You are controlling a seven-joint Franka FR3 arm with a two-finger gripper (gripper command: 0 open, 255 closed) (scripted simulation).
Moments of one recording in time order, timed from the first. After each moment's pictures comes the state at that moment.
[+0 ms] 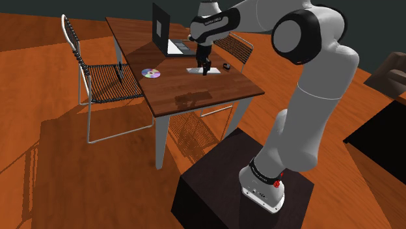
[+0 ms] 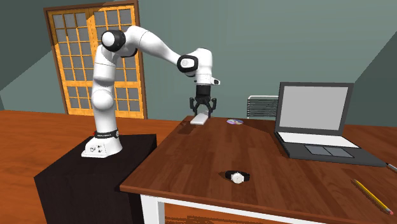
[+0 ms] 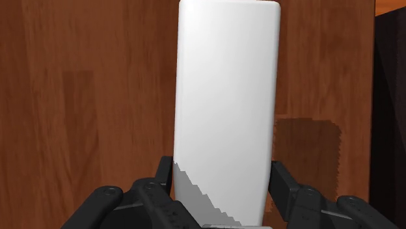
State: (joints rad) arm 0.47 0.21 -0.73 -1.91 -0.02 2.07 -1.43
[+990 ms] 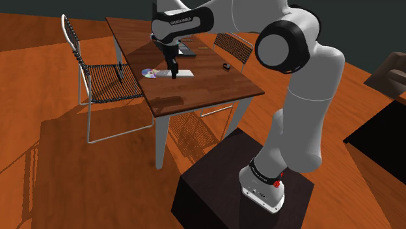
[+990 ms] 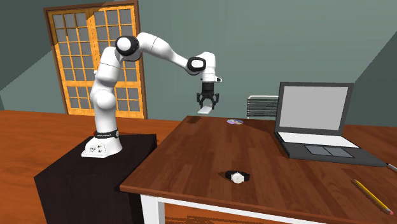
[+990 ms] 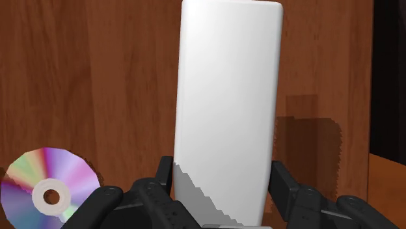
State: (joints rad) arm 0.62 0.33 -0.61 -1.73 0.04 1.96 -1.17
